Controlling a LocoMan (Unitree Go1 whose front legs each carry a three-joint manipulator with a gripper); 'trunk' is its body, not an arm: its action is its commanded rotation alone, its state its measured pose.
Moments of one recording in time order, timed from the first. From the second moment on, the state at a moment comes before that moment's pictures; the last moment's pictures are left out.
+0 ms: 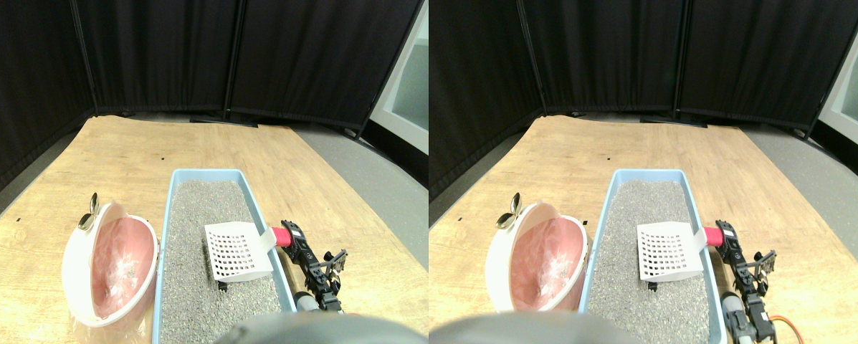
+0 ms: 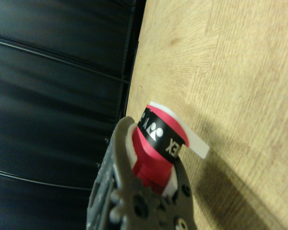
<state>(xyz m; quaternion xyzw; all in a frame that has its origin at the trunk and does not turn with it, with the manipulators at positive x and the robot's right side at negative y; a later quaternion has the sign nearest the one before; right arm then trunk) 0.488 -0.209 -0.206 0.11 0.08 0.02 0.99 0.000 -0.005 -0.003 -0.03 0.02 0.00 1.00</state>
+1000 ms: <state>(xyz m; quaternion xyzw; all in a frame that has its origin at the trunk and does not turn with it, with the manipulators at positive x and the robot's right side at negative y) 0.507 -0.219 -0.093 -0.16 -0.02 0.09 0.98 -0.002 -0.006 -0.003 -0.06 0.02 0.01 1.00</state>
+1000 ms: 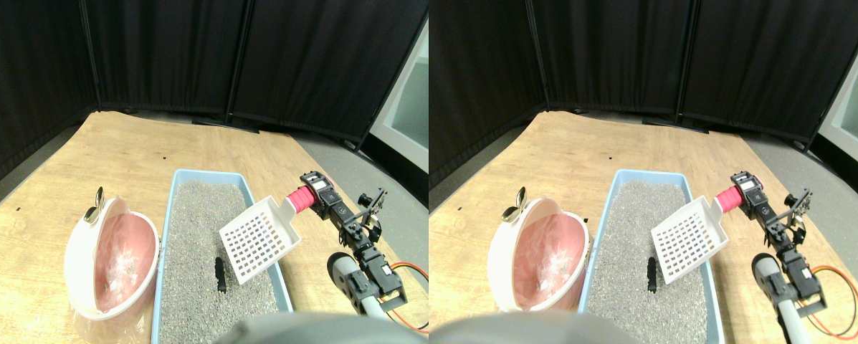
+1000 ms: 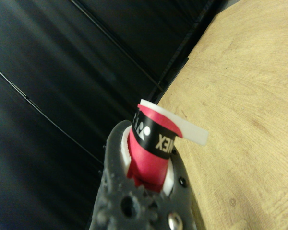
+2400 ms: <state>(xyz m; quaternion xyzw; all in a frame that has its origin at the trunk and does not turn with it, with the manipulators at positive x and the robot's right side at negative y) 0.525 -0.200 -0.075 -0.29 -0.06 0.14 0.94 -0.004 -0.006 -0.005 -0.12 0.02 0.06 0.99</state>
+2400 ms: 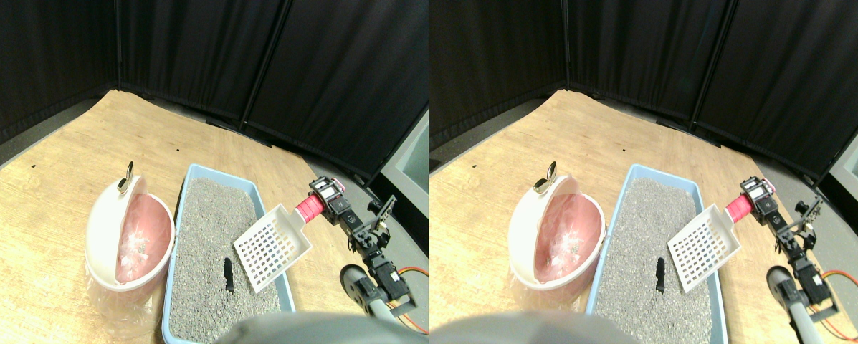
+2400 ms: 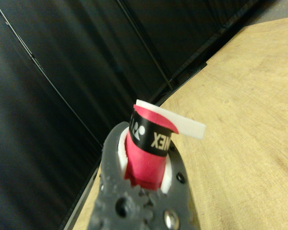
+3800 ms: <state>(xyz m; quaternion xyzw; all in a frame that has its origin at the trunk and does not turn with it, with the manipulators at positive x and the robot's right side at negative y) 0.486 -0.135 -0.132 -0.30 -0.03 0.20 0.93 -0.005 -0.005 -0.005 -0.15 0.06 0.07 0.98</state>
